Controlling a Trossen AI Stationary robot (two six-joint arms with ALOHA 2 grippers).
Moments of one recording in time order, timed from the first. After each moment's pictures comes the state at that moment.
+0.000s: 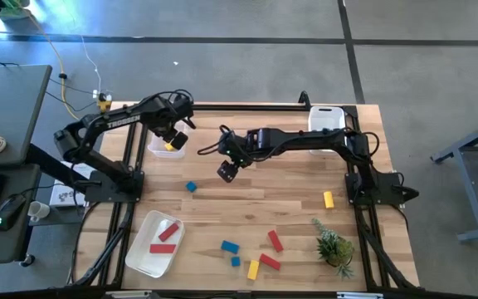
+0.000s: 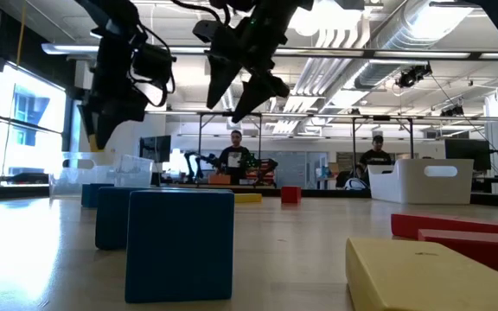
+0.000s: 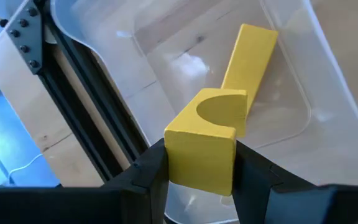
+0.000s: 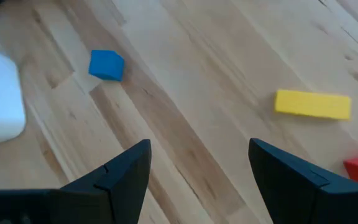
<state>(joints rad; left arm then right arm) 0.79 1.47 1.04 -1.20 -0.35 -0.35 -0.06 2.05 1.85 -0.86 0.07 0.58</state>
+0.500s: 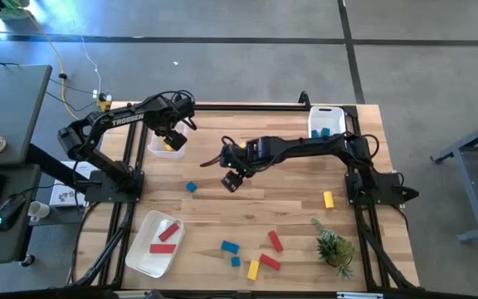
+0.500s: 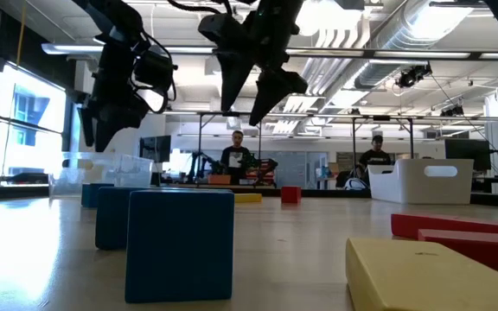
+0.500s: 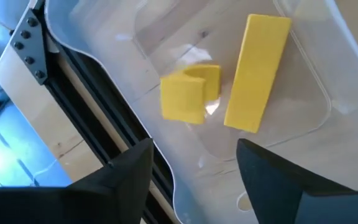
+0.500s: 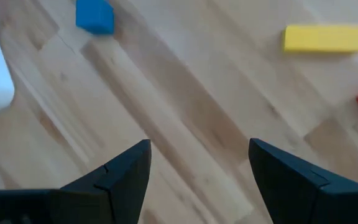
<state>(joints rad) 0.81 1.50 1.04 -1.20 -0.37 -0.25 0.01 2.05 1.85 -0.99 0.06 0.71</state>
